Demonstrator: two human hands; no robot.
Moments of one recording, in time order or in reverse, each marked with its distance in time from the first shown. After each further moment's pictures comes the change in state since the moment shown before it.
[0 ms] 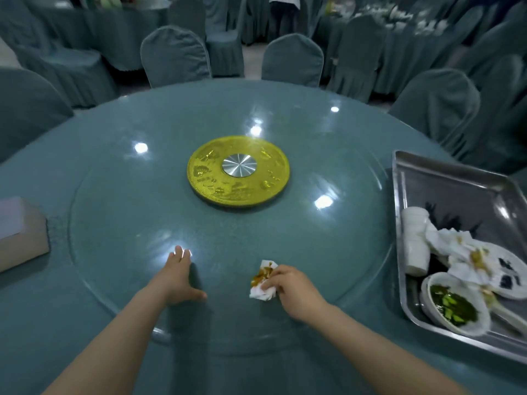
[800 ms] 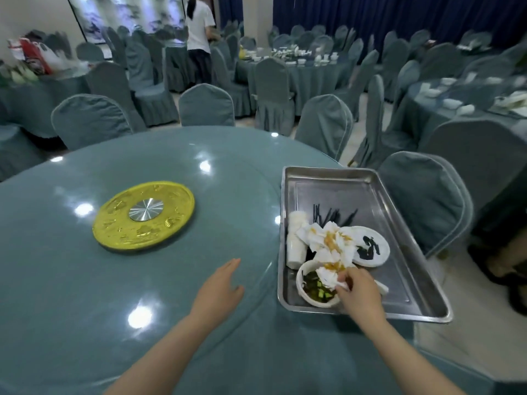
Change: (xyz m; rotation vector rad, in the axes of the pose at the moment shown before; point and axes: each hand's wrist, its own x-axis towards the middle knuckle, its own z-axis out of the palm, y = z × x) left_hand -0.079 0.303 0.068 -0.100 0.271 0.495; right_hand -0.239 0.186 -0.154 0.099 0.694 0.661
